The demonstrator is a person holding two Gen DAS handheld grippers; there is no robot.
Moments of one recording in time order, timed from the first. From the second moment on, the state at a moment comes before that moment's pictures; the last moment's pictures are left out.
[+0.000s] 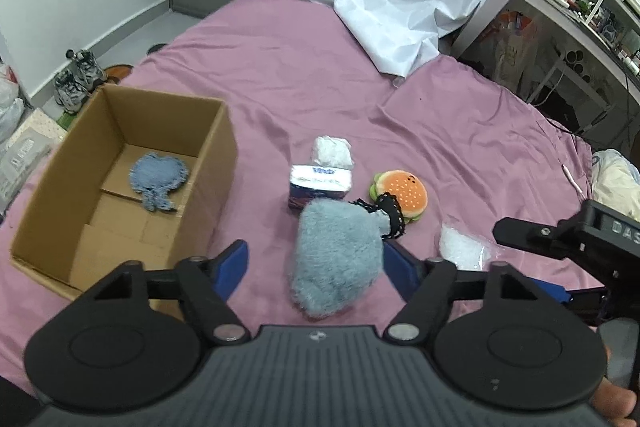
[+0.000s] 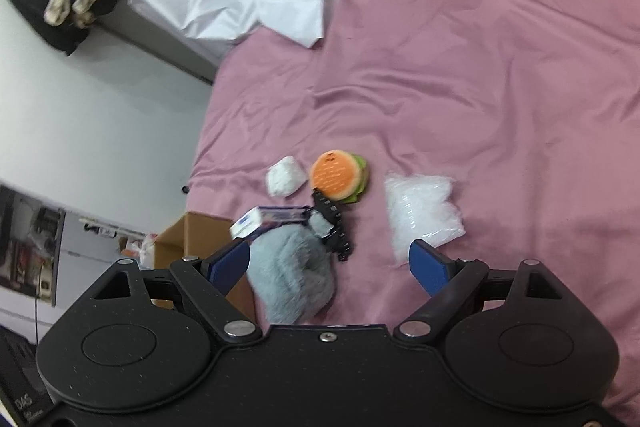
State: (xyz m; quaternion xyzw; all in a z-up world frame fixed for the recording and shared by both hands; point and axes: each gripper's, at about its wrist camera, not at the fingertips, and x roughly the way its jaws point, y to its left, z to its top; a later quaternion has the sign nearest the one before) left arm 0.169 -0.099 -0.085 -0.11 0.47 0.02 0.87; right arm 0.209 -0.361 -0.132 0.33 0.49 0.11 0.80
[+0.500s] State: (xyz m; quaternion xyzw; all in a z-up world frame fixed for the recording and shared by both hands) left arm 0.202 -0.133 -0.124 -0.11 0.51 -0.01 0.85; right arm 0.231 -0.378 -0.164 0.41 0.51 0.11 0.75
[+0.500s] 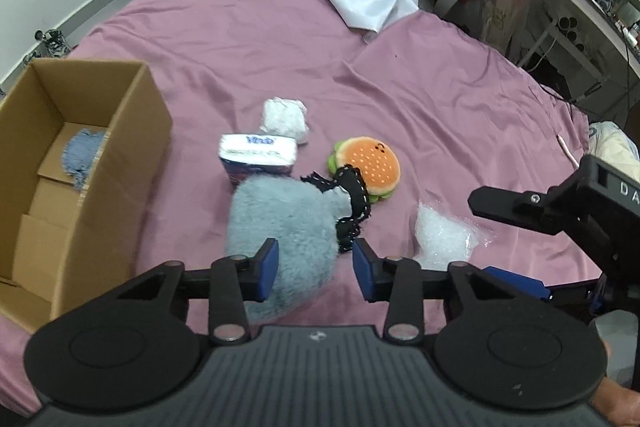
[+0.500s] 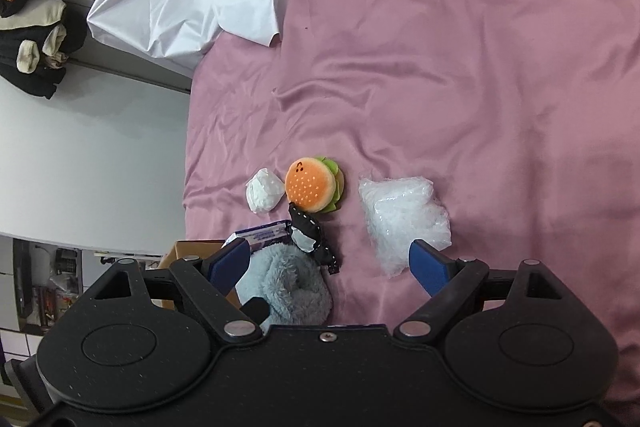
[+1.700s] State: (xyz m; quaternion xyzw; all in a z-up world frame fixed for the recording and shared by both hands) left arm 0.196 -0.045 -0.147 -0.27 0.51 0.05 0.82; right arm 0.251 -0.294 -0.177 0.35 0.57 0.18 0.72
